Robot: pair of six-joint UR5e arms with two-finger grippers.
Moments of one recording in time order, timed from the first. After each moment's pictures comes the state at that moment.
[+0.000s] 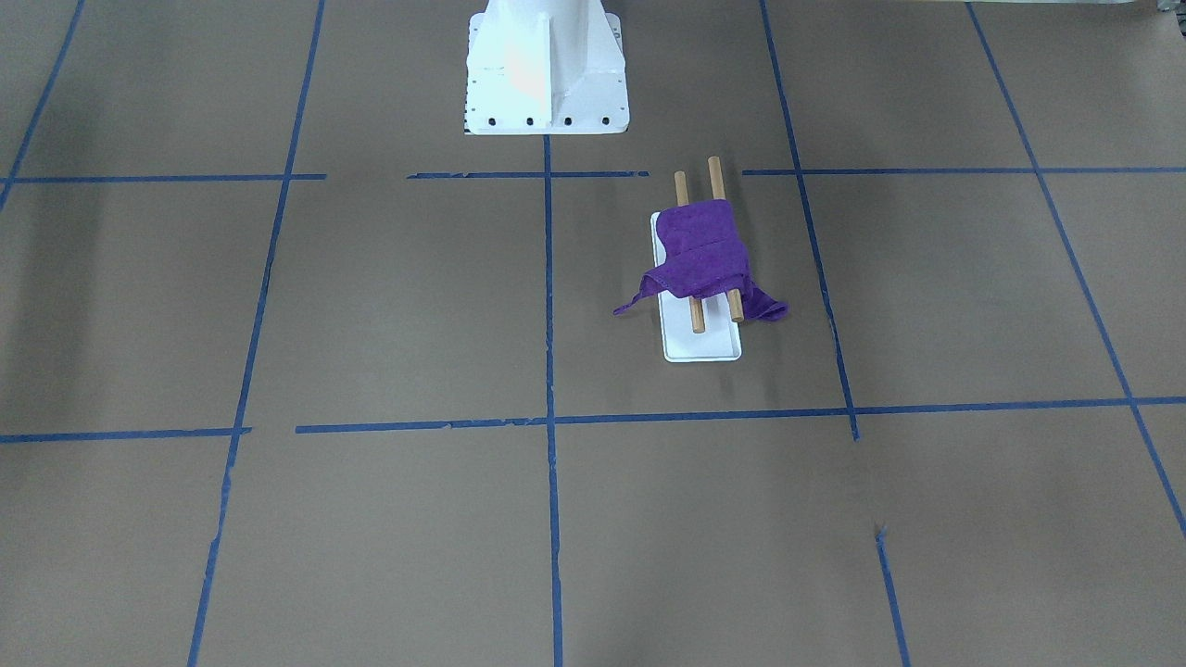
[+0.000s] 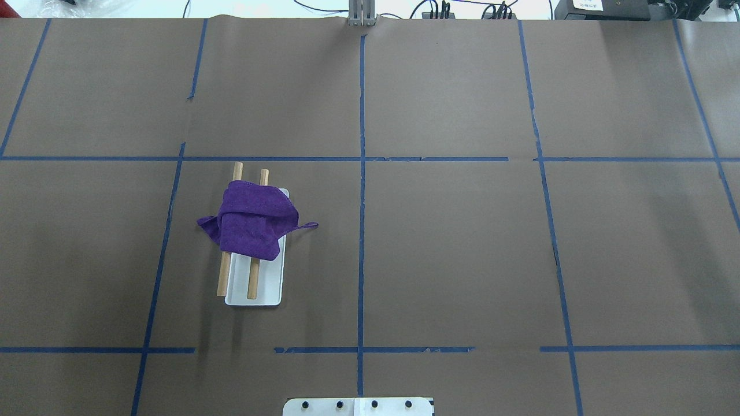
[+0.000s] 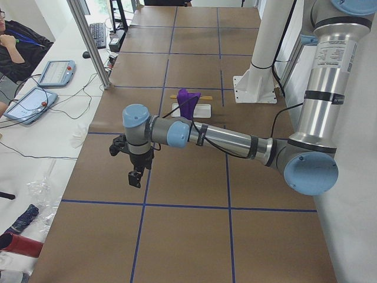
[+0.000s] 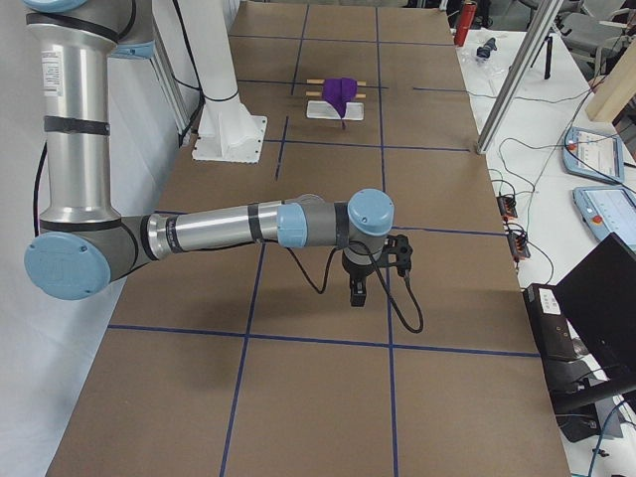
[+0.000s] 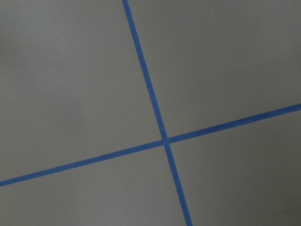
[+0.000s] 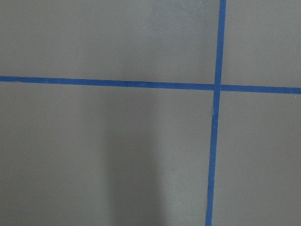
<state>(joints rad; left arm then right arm) -1.50 -1.64 -1.64 -1.54 -2.21 0.12 1.52 -1.61 1.78 -1.68 2.43 0.05</state>
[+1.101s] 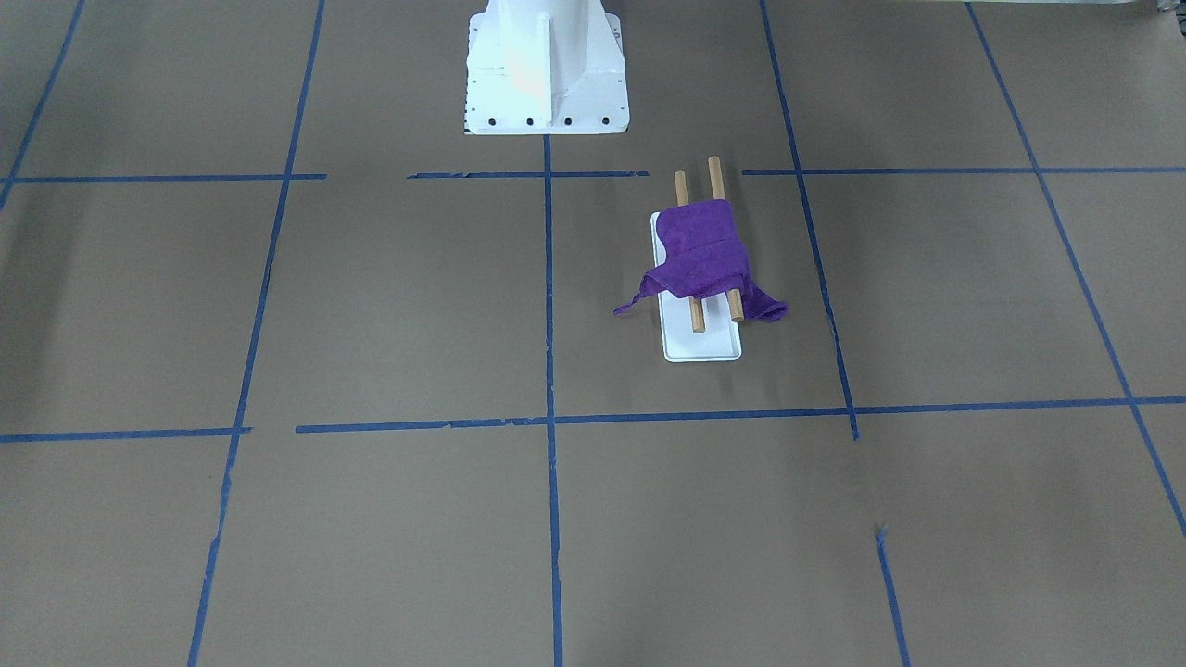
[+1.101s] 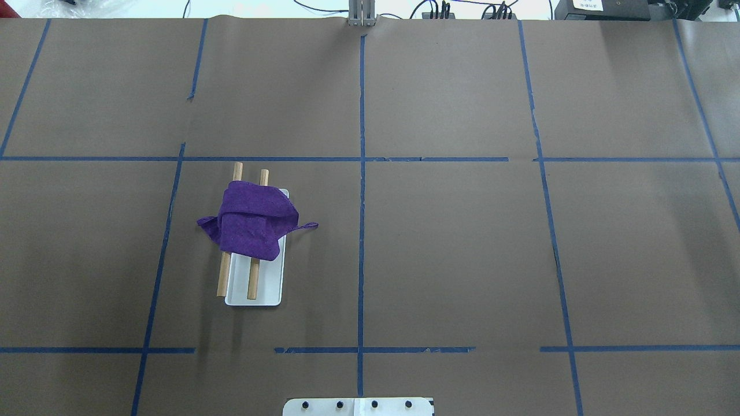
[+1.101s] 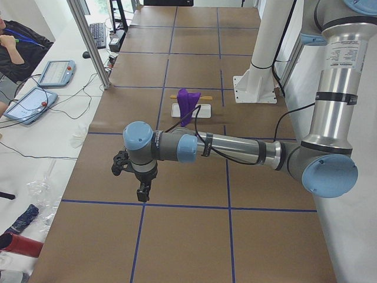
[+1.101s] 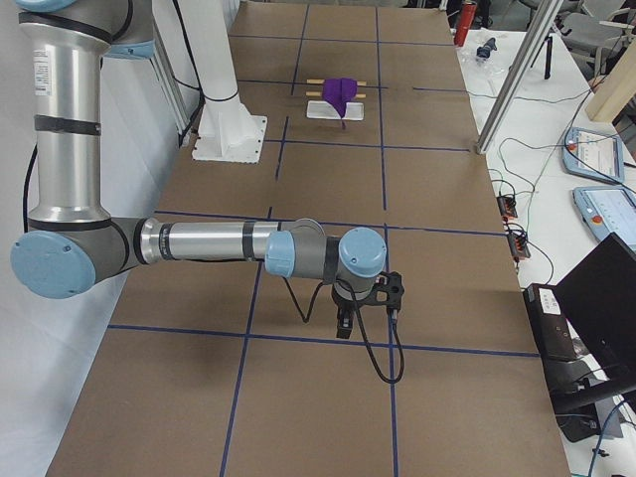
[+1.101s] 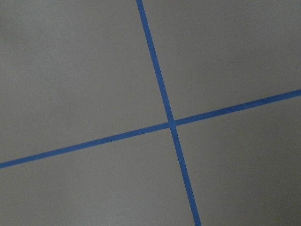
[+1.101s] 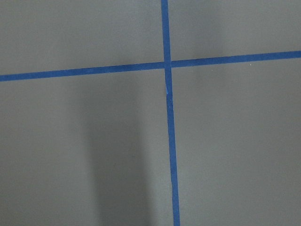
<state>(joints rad) -1.57 -1.66 -1.62 -1.51 -2.30 0.07 1.57 -1.63 1.69 -1.68 2.42 0.04</state>
